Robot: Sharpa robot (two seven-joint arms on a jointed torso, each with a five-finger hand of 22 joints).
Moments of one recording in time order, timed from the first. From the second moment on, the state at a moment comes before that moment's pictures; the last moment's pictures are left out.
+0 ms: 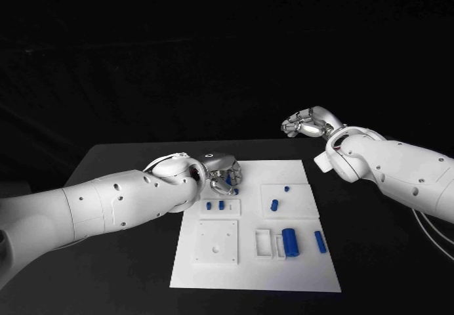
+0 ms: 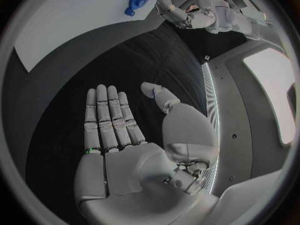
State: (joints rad) left arm 1.35 -0.54 -0.16 1.26 -1.39 -0.21 -0.02; left_hand 1.20 -0.21 0.64 -0.26 0.06 0.88 0.15 0.34 0.50 1.04 0.10 0.41 0.08 0.99 0.00 1.19 0.37 0.02 0.77 -0.08 0.80 1.28; right arm 1.34 -0.62 0.02 1.03 -0.80 -0.33 0.16; right_hand 0.89 -0.08 0.46 -0.25 0.72 0.82 0.20 0.31 0.38 0.98 0.15 0.37 0.07 0.86 0.15 0.52 0.38 0.25 0.67 0.25 0.31 0.99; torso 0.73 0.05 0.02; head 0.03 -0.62
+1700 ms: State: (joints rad) left arm 1.34 -0.49 -0.16 1.19 -1.40 -0.13 -0.02; left_hand 1.18 -0.14 0.62 -0.25 0.06 0.90 0.14 0.34 0.48 1.10 0.08 0.36 0.08 1.08 -0.03 1.31 0.39 0.05 0.86 -0.11 0.85 1.31; right arm 1.34 -0.64 0.02 1.08 -0.80 -0.33 0.16; right_hand 0.89 -0.08 0.46 -0.25 0.72 0.82 0.20 0.31 0.38 0.98 0.15 0.37 0.07 0.86 0.15 0.52 0.38 0.25 0.67 0.25 0.31 0.99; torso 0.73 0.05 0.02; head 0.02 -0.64
